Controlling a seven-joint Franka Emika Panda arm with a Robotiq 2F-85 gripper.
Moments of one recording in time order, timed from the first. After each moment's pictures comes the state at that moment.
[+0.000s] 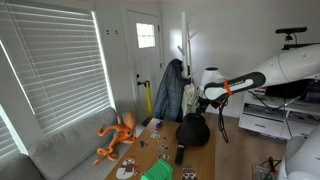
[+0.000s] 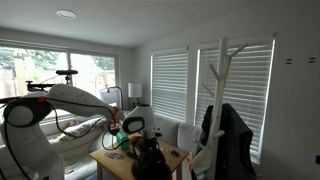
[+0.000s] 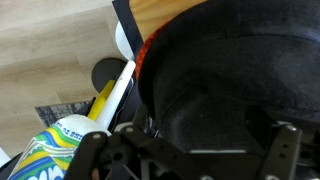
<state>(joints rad) -0.20 -0.31 -0.24 -2.38 -0.15 2.27 -0.16</state>
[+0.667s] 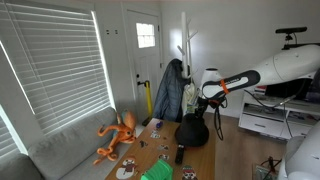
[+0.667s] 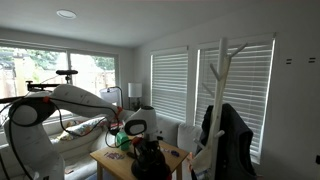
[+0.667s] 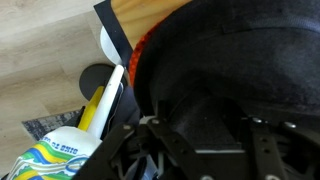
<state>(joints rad) -0.20 -0.27 -0.26 -2.36 -0.04 2.27 -0.18</state>
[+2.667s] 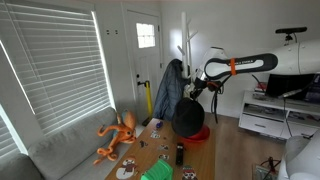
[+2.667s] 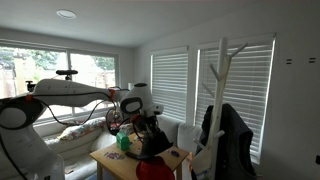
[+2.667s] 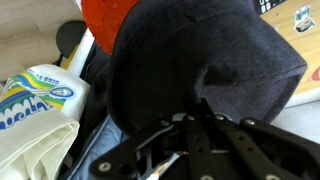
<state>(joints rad) -0.16 -0.39 -0.22 -2.19 0.06 2.15 -0.17</state>
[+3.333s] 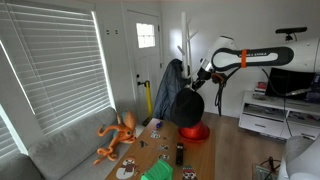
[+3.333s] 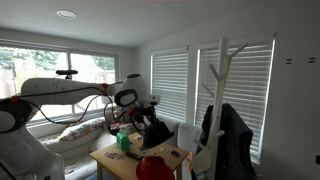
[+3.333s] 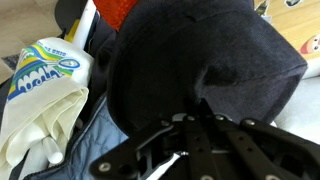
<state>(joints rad) -0.16 -0.47 -0.22 -2.16 0.06 2.15 -0.16</state>
